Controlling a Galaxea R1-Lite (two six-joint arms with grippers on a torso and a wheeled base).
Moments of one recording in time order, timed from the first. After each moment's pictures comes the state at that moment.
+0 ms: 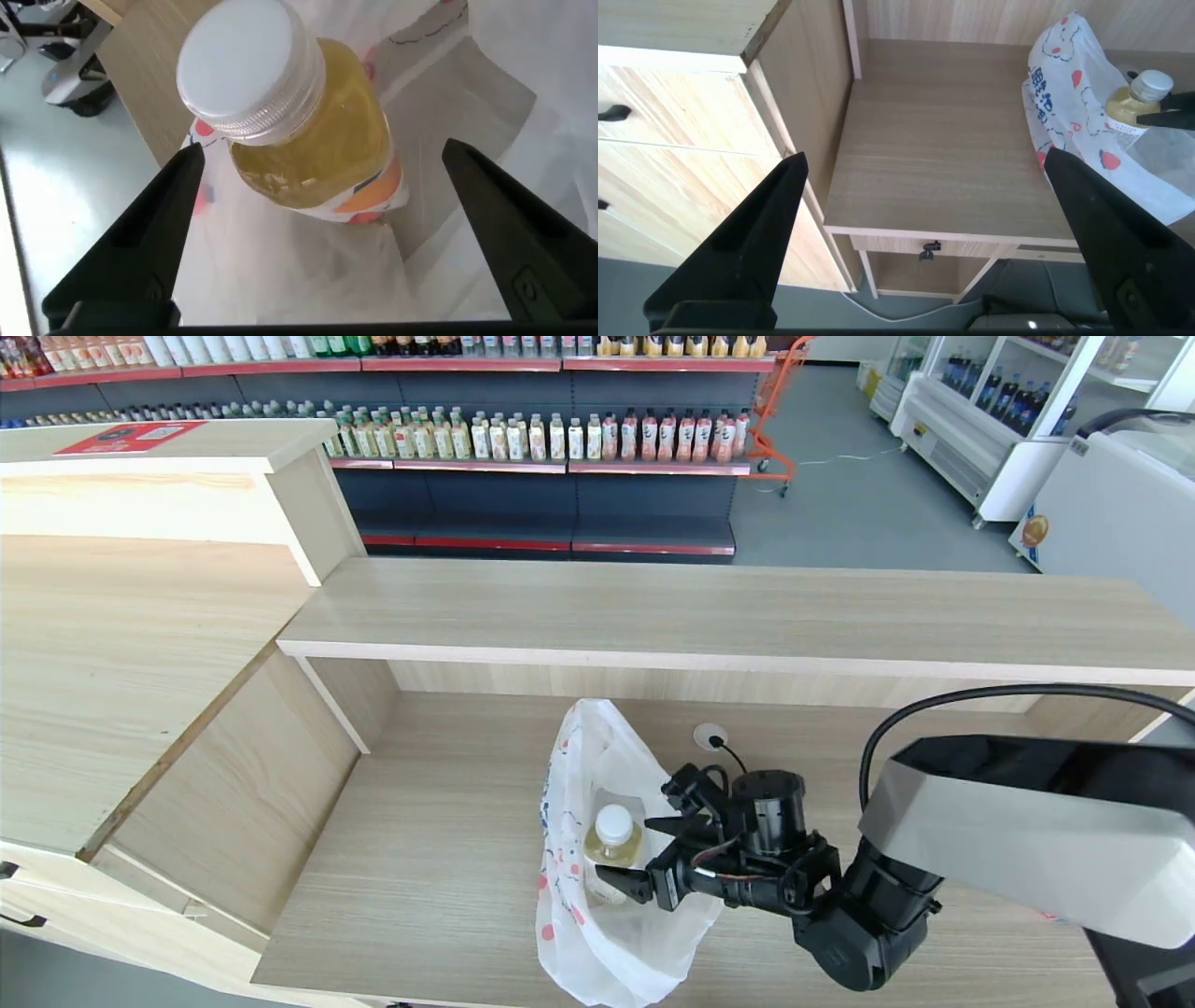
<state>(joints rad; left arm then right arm) 0.00 0.00 0.00 0.00 -0.02 0.00 0.59 2.35 -0.81 -1.19 0.36 0.00</state>
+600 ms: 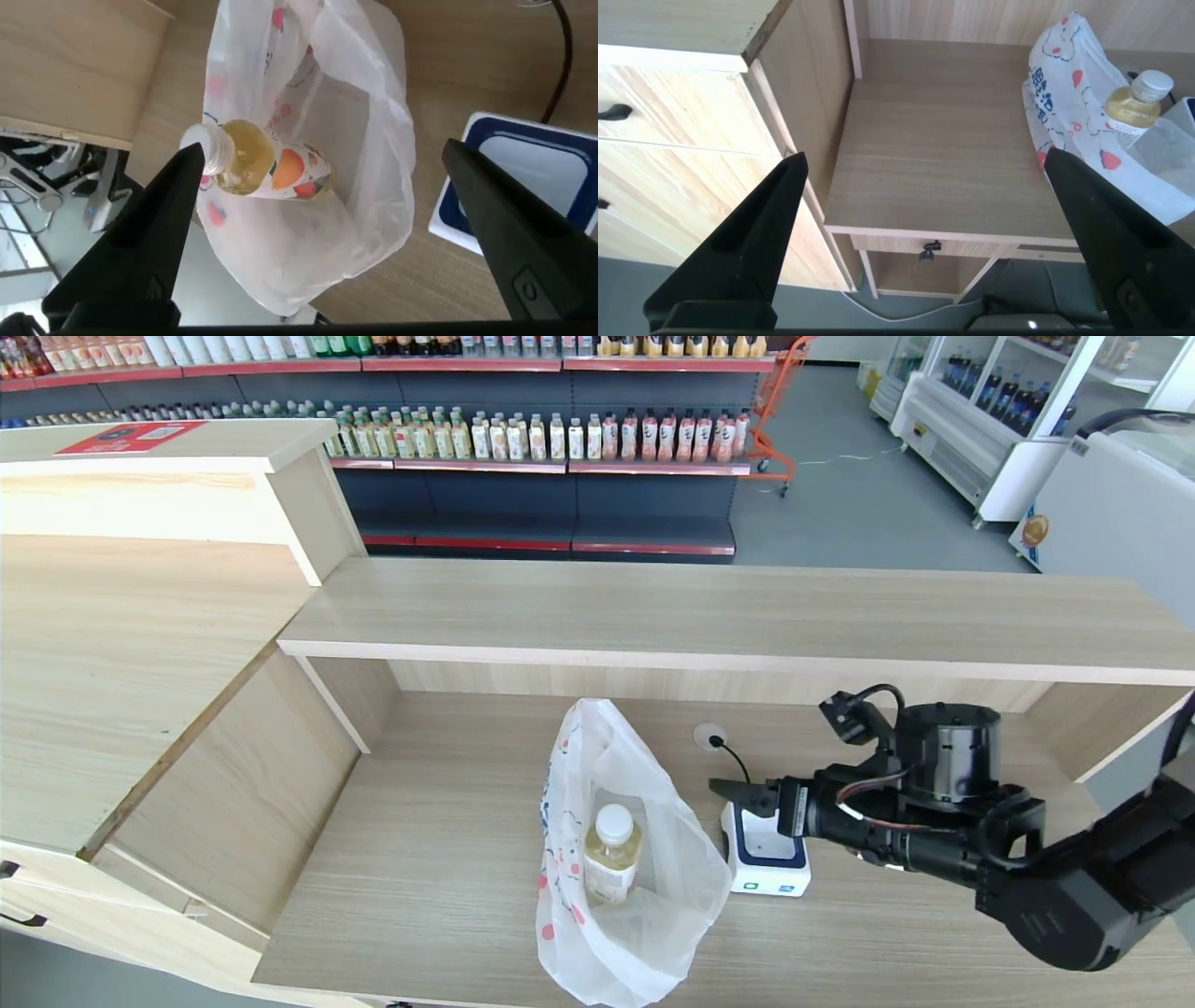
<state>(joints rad) 0.00 0.00 0.00 0.00 -0.02 0.00 0.38 1.89 -0.58 -0.99 0.29 0.32</state>
